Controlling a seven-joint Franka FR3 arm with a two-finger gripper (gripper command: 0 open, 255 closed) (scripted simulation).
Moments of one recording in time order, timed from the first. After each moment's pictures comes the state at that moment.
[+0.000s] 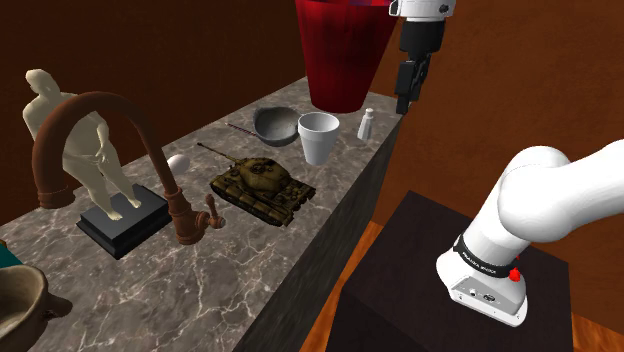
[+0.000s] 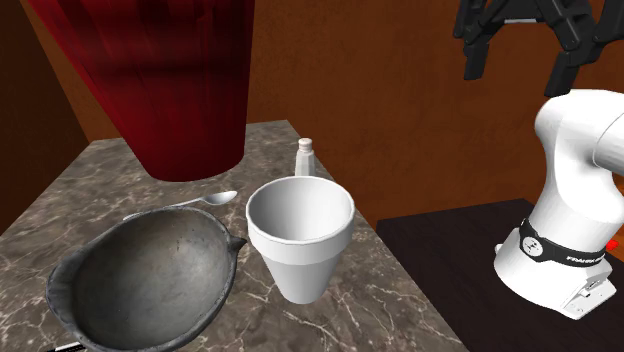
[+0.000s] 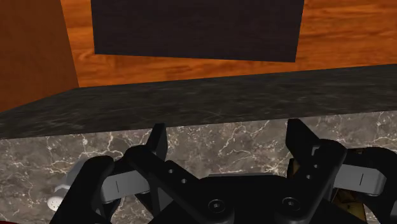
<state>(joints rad) -0.02 -0.76 0.05 -2.34 0.05 1.47 -0.06</state>
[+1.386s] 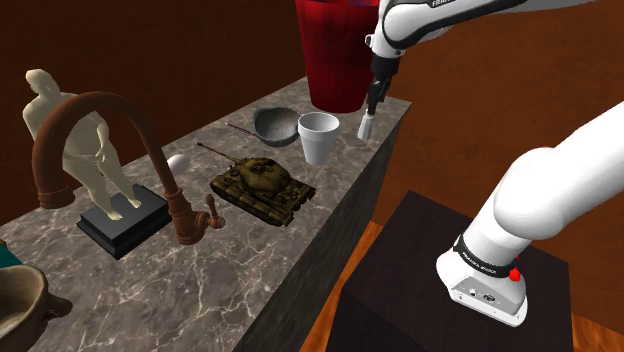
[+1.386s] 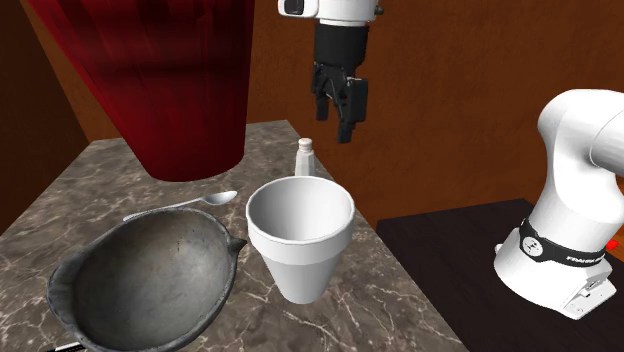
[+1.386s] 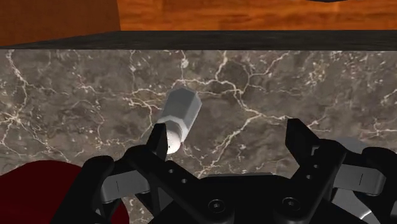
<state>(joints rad) -0.12 -0.36 -0.18 -2.34 -0.15 2.03 -0.37</state>
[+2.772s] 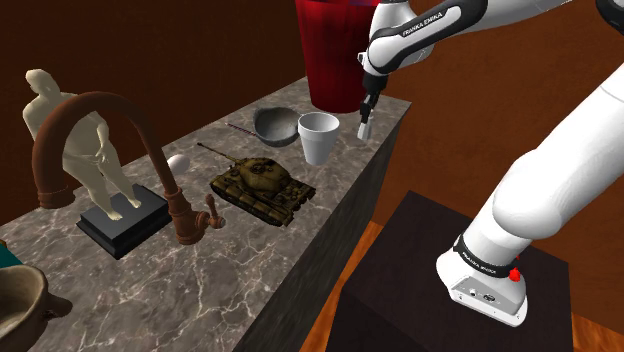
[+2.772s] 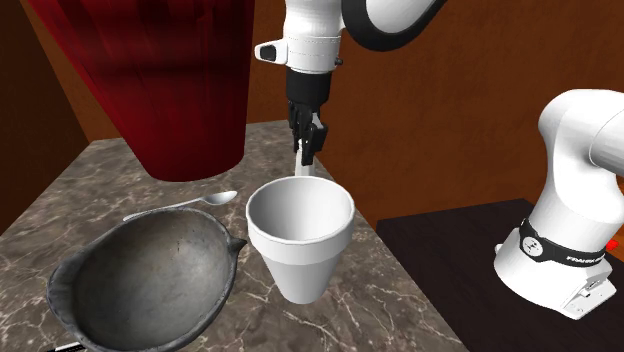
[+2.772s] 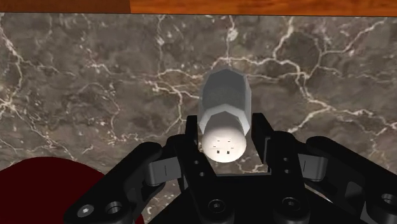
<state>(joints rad) -0.13 -0.16 -0.24 -2.32 -0.15 2.26 -0.45</state>
